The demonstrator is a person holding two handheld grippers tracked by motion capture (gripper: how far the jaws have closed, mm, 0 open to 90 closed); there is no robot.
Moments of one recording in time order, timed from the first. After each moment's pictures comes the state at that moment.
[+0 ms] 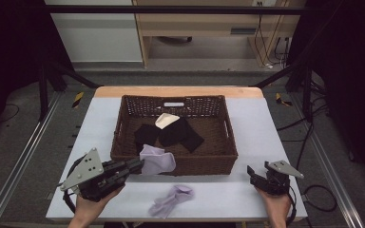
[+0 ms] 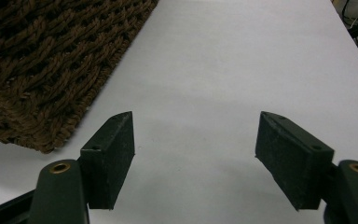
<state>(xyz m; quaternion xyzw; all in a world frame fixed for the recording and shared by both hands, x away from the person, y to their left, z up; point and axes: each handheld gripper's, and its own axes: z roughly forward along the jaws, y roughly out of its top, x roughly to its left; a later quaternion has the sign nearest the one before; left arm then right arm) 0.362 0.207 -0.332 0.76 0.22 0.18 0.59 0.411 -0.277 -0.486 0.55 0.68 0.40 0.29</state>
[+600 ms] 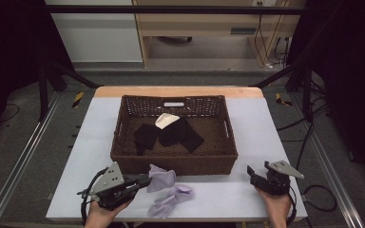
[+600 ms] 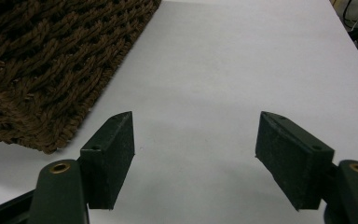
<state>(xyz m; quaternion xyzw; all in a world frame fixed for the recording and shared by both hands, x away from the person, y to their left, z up) 0.369 0.196 -0.403 0.81 0.25 0.13 0.51 0.410 -0.277 -0.485 0.55 0.67 0.40 0.29</state>
